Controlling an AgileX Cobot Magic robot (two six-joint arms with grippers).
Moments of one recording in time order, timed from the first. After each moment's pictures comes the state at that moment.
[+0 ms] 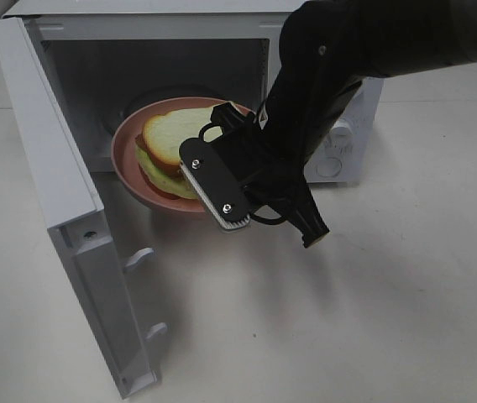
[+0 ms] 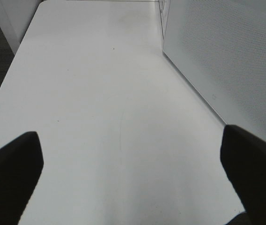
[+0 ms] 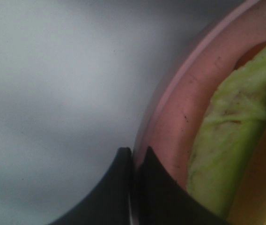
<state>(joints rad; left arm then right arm) -0.01 0.00 -0.52 0.00 1.08 -0.03 0.70 1.86 -1.25 0.00 0.60 -1.49</state>
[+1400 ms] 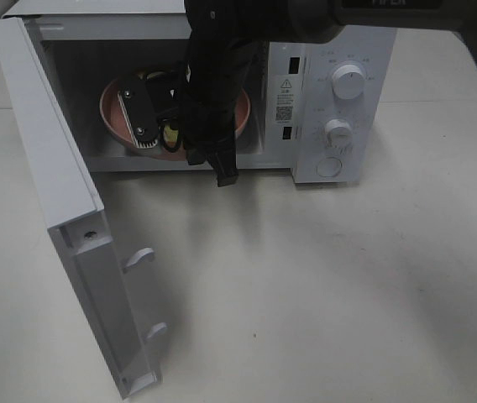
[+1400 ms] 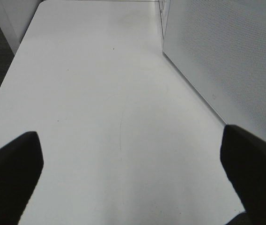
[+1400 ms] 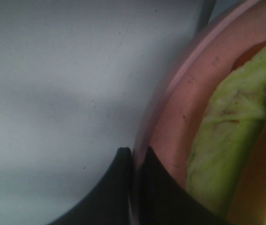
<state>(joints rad) -0.01 0.00 -0.52 0.00 1.08 -0.03 0.70 2.24 -1.88 -0.09 0.83 -1.19</state>
